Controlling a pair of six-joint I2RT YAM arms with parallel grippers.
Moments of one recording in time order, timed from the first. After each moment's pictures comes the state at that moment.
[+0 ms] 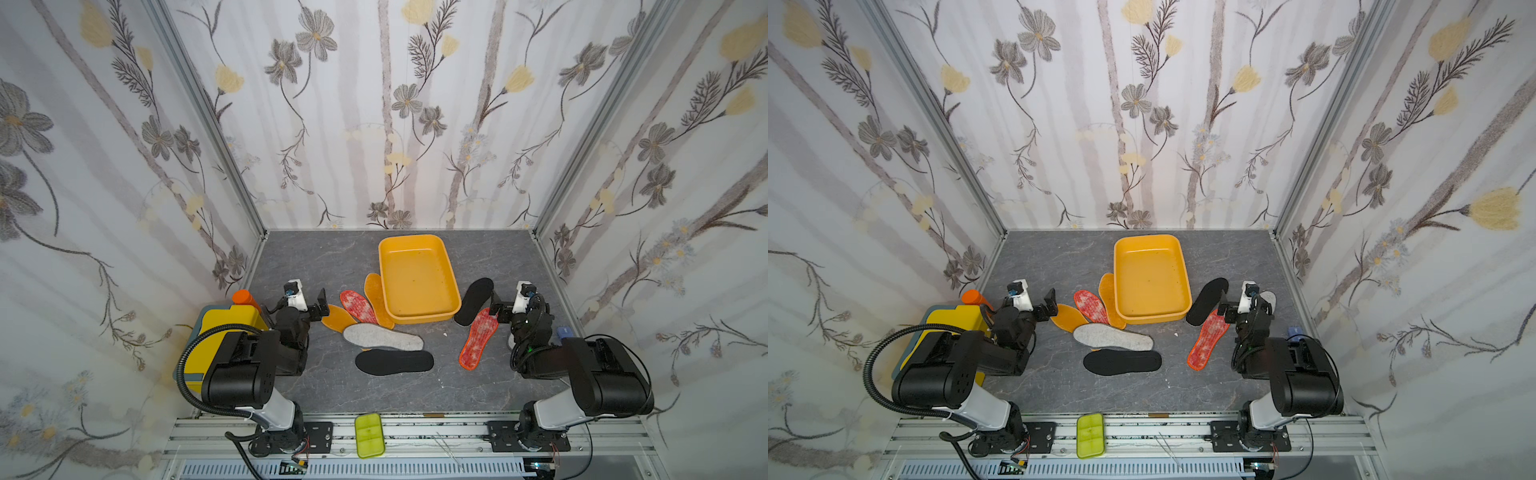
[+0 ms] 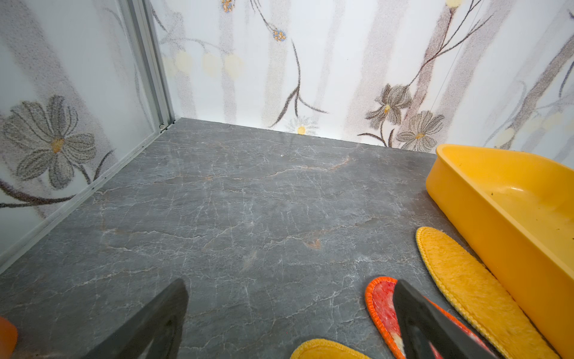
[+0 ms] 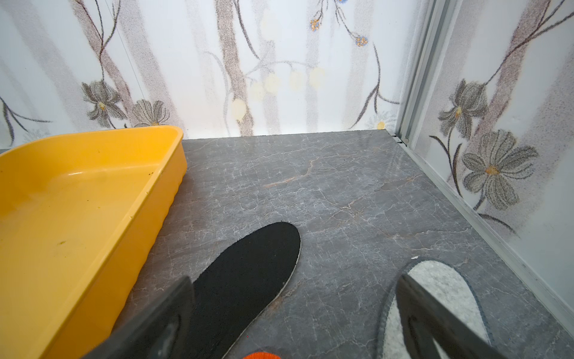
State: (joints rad) left arm 0.00 1.58 0.25 1.16 -0.01 -0.13; right arm -0.01 1.51 0.21 1.17 -0.03 0.05
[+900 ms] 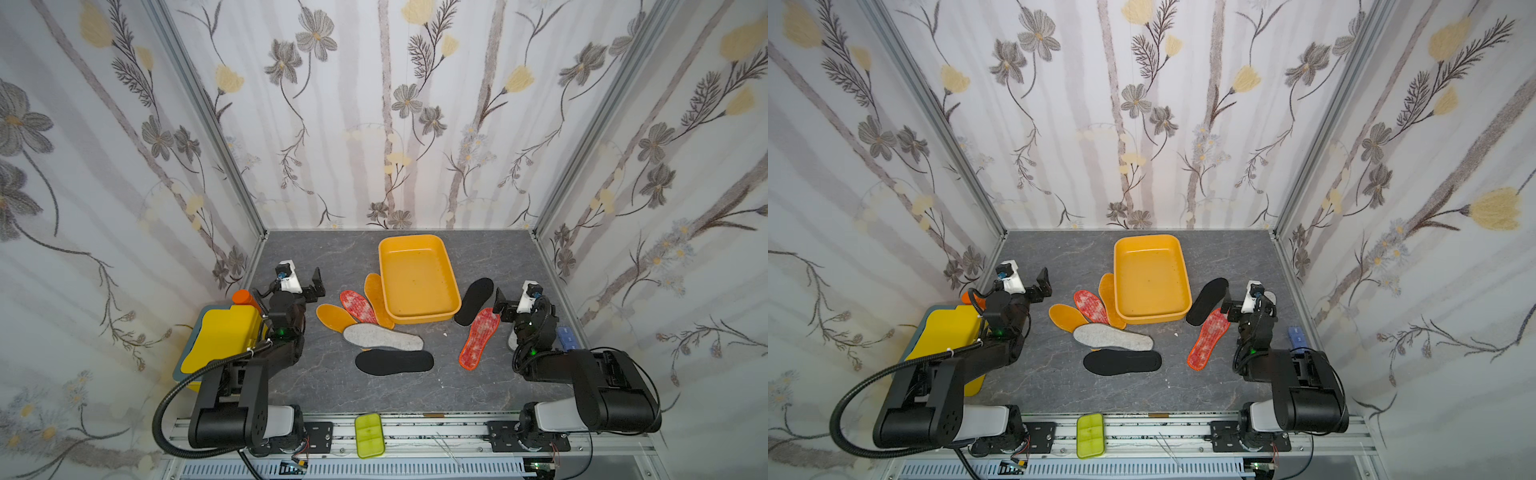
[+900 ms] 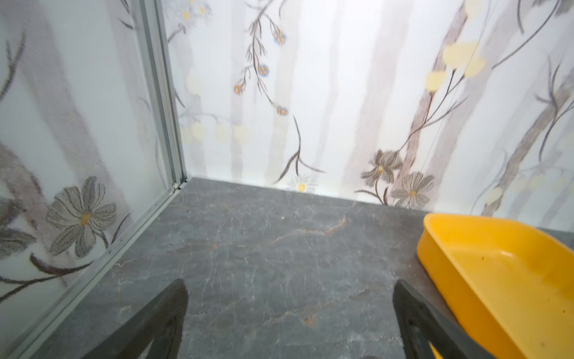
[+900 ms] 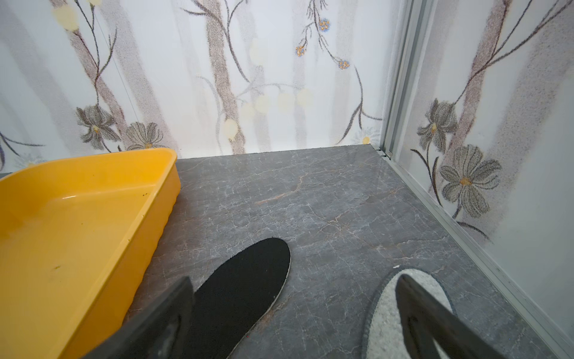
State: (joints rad) left arm -0.01 1.30 0.41 0.87 -0.06 -0.17; right arm -0.02 1.40 0.20 1.13 0.01 0.06
